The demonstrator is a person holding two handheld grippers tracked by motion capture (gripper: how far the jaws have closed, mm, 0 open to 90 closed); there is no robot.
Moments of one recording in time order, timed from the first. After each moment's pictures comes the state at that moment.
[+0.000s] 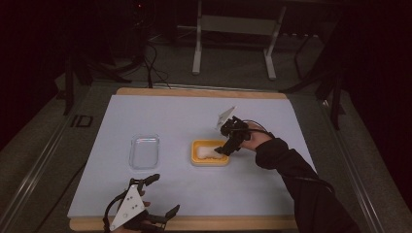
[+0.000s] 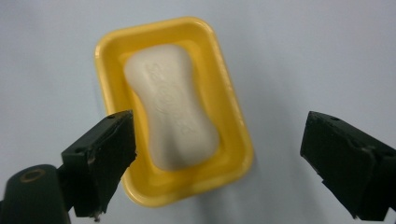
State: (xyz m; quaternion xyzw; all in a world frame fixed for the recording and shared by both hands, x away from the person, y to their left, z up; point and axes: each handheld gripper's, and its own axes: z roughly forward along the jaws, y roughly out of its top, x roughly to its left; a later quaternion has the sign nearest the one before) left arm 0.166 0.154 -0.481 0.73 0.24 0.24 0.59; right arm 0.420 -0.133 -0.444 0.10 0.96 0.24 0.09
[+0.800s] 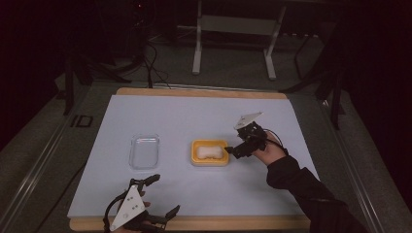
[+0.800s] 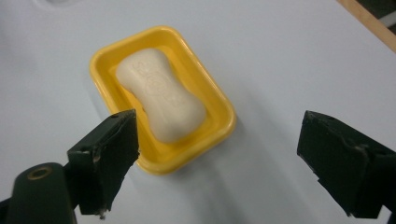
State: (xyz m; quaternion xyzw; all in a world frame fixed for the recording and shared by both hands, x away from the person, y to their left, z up) left arm 0.165 0.153 -0.481 0.73 0.24 0.24 0.59; right arm 0.387 -0.180 -0.435 0.23 0.91 0.31 0.14
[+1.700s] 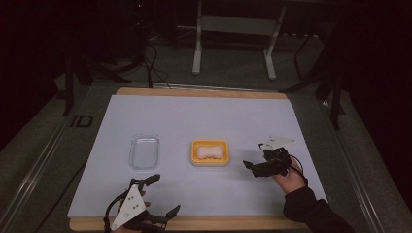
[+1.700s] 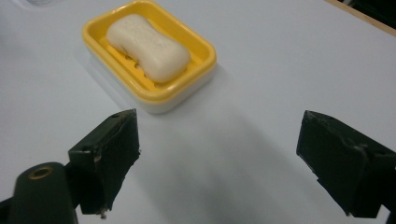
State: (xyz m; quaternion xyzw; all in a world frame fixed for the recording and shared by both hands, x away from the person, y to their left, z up) left arm 0.166 0.153 -0.482 0.73 0.24 0.24 0.59; right arm 0.323 -0.245 -0.459 0.31 0.86 0.37 0.18
